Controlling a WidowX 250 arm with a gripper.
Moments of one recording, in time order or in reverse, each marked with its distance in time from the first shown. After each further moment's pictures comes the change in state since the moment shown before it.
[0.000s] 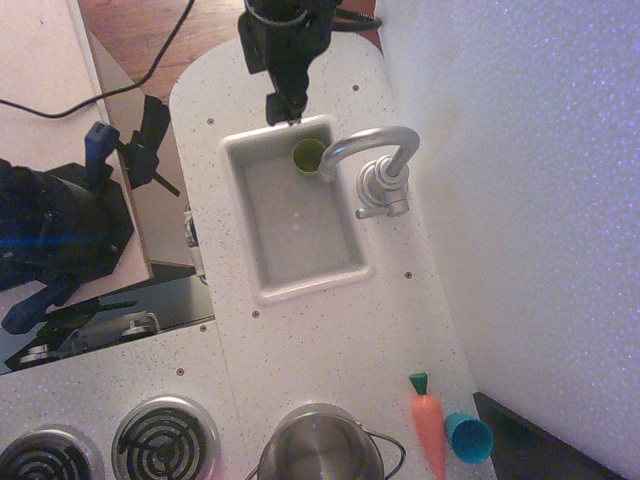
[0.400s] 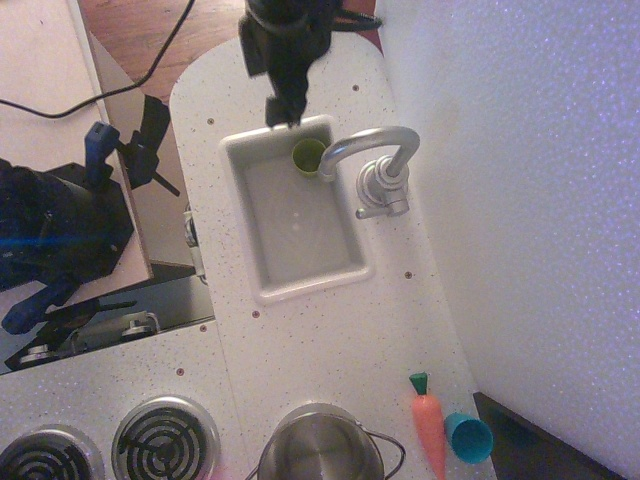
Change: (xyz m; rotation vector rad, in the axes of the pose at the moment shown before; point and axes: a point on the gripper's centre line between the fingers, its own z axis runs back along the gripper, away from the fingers) arm 0.004 -0.007 -0.018 0.029 0.056 -0.026
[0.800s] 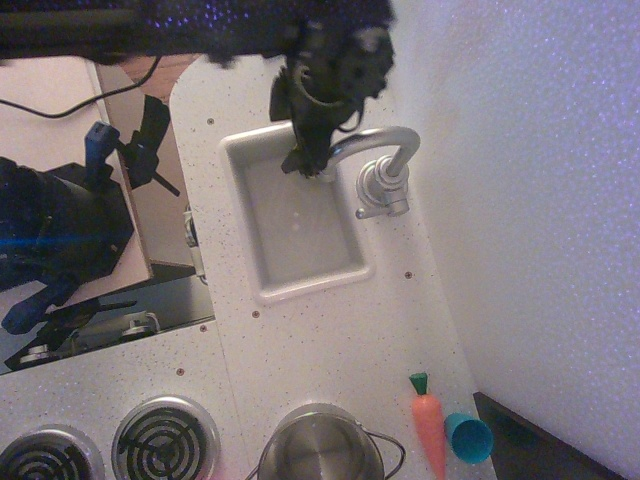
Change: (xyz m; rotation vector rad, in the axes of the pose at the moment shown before) arm 0.007 -0.031 -0.021 -0.010 0.114 -0.094
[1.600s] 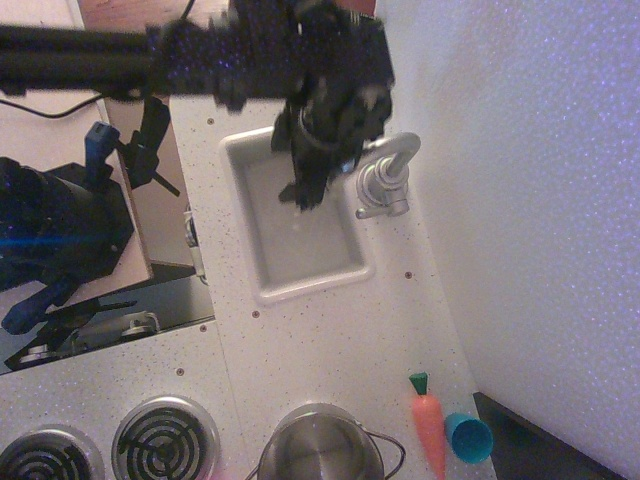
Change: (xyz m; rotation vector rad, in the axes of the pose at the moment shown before) arm -0.007 -0.030 -0.023 -0.023 0.035 -0.109
